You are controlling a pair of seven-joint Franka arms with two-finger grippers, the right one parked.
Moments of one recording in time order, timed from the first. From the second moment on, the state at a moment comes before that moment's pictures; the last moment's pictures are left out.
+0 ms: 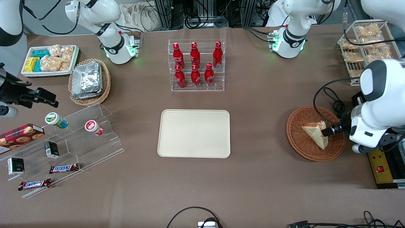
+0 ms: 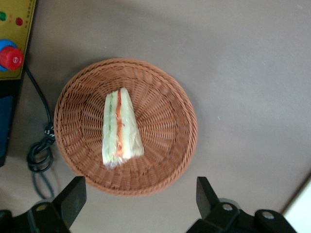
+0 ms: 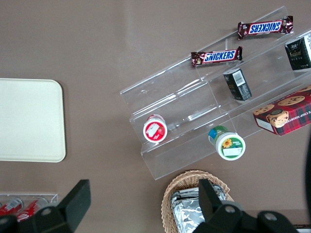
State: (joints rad) arm 0.06 0.29 -0.09 -1.65 0.05 1.84 -0.45
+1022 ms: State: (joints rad) arm 0.16 0.30 -0.09 -2.03 0.04 2.24 -0.58
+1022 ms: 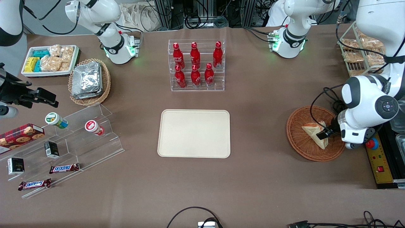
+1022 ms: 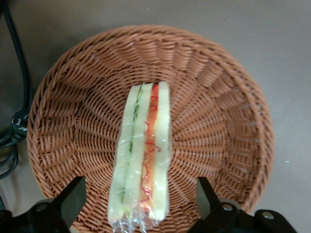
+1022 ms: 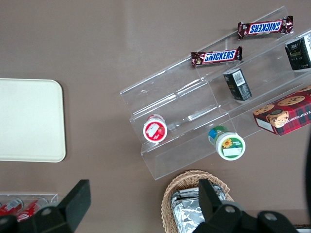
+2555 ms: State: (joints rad) arm 0.18 0.35 -0.09 -2.11 0.00 2.38 -0.58
